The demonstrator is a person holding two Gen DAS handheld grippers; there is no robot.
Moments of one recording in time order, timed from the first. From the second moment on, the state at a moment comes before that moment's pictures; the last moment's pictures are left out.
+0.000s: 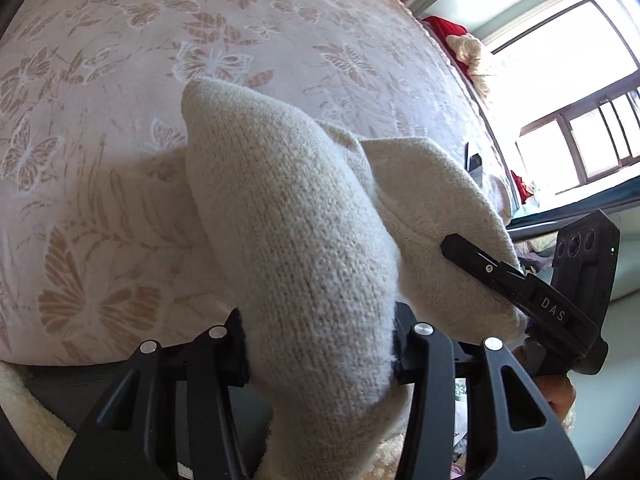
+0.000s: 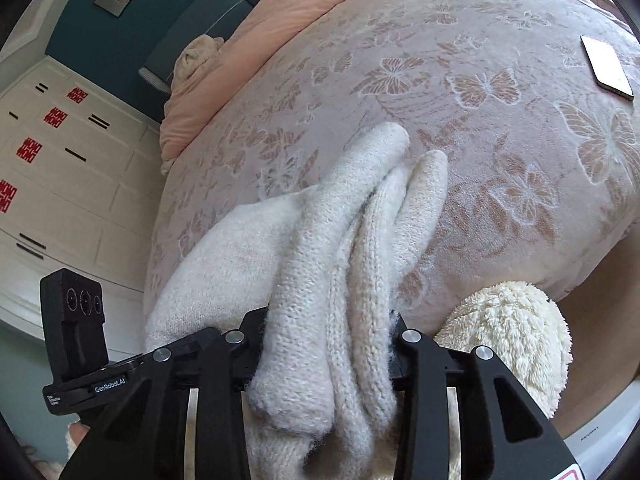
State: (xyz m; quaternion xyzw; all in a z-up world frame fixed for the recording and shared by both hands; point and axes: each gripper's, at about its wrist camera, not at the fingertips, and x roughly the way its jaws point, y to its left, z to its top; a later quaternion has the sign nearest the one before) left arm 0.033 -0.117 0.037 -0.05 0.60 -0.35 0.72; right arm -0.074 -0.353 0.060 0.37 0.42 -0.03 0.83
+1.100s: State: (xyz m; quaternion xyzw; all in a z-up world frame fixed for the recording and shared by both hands) left arm 0.131 0.105 0.031 -0.11 0.51 -0.18 0.83; right arm 0.025 -0.246 0.001 0.31 0.42 -0.02 0.86
